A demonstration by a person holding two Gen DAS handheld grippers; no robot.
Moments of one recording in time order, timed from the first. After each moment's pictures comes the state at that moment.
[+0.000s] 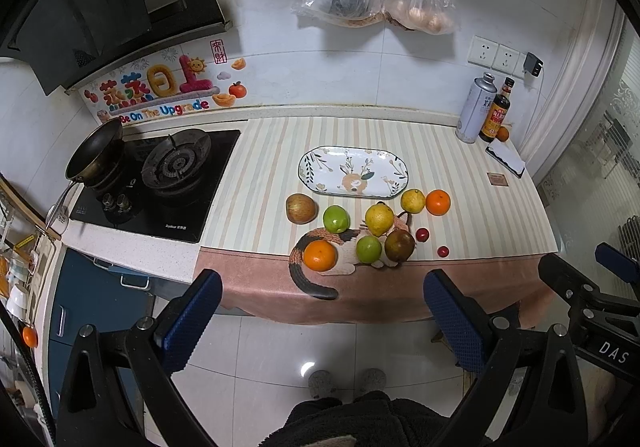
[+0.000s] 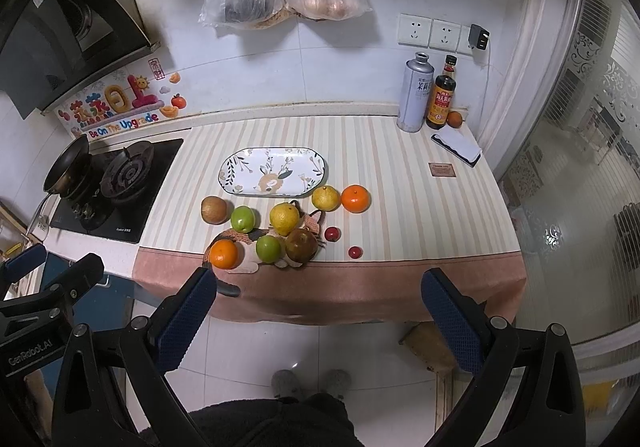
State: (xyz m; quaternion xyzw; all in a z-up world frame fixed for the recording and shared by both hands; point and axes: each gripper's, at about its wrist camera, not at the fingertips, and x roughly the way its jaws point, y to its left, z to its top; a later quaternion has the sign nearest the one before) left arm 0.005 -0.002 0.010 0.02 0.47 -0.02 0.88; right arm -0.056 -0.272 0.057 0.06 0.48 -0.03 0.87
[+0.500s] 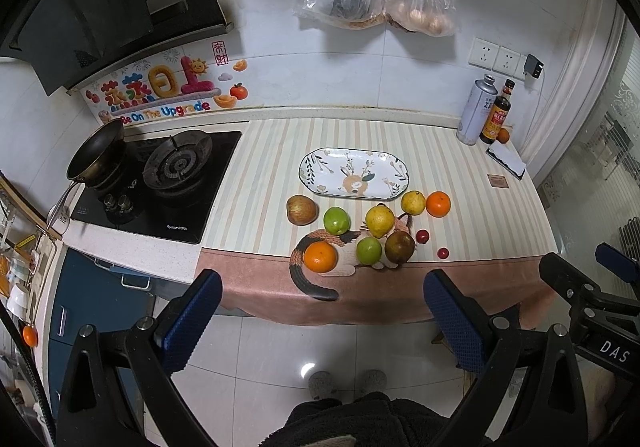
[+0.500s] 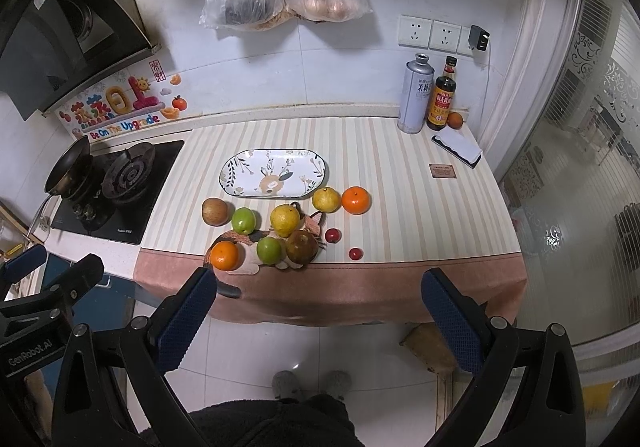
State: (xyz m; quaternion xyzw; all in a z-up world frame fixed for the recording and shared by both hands) left arm 0.001 -0.005 0.013 0.02 0.47 -0.02 0.88; right arm -0.056 -0.271 0.059 0.06 0.48 -0.03 0.87
